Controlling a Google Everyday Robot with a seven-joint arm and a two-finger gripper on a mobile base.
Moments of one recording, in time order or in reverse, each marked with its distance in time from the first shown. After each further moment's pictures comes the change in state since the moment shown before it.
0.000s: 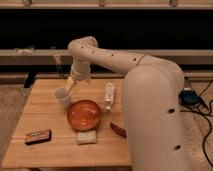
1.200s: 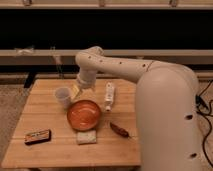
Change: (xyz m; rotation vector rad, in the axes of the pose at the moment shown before) arm 0.051 -0.018 0.032 -0.017 -0.008 0.000
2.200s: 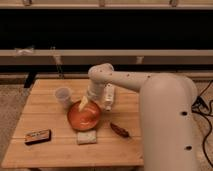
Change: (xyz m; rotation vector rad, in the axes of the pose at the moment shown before) arm 0.038 -0.031 0.074 -0.085 0.064 0.103
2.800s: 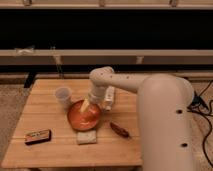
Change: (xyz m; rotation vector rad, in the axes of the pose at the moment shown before) arm 0.011 -0.006 0.019 -0.006 0.038 0.027
